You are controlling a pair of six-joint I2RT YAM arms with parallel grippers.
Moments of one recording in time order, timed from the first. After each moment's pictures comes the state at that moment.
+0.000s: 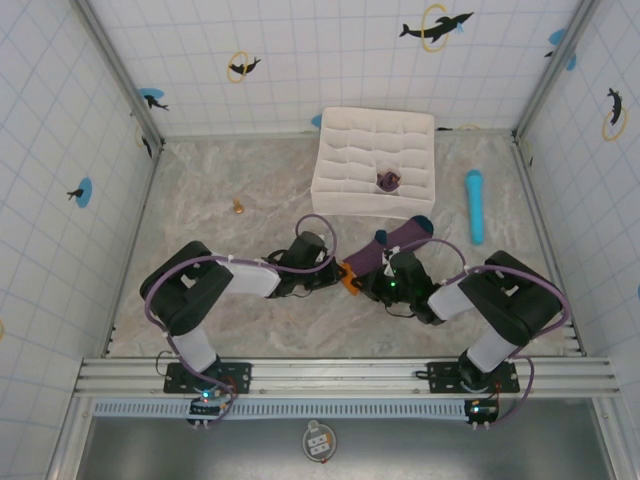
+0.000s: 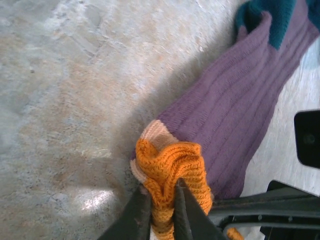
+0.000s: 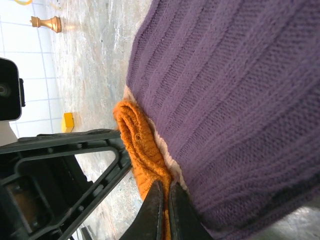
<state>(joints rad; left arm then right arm) -0.82 1.75 0.70 0.26 0.26 -0.95 0.71 1.63 0.30 0.72 -0.34 1.20</state>
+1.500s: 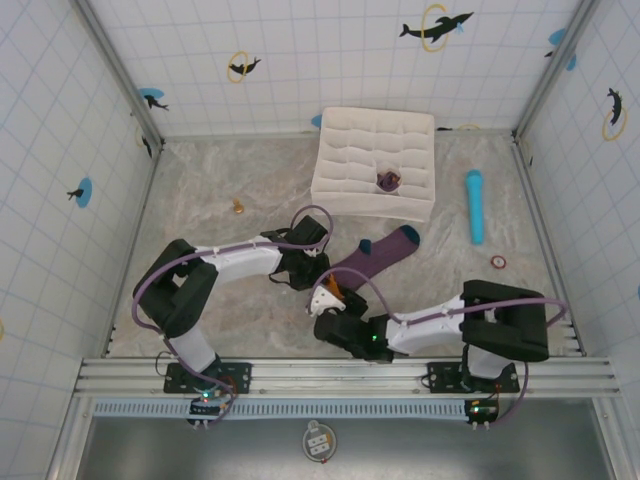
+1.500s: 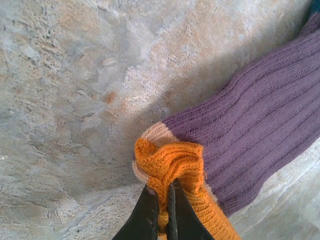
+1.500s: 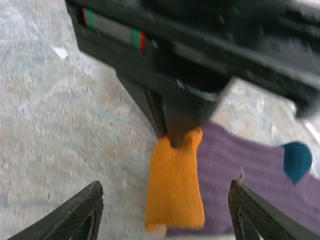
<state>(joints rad) -0.77 1.72 0.95 -0.45 0.29 -0.89 1.43 1.64 0.64 0.17 0.79 0.06</state>
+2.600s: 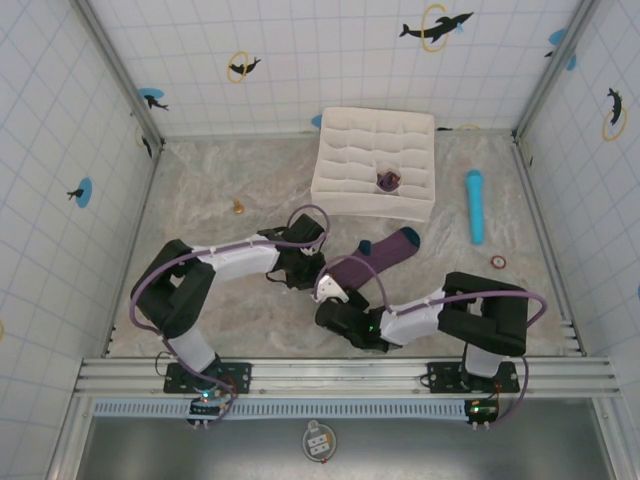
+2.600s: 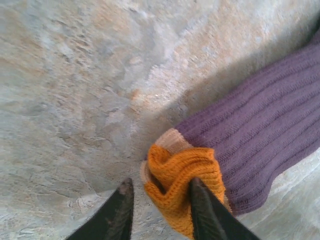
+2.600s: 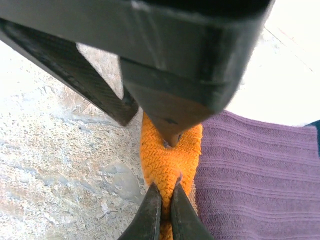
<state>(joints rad) -0.75 1.70 0.95 -0.49 0.29 -0.89 1.32 1.71 0.61 0.24 0.68 0.21</state>
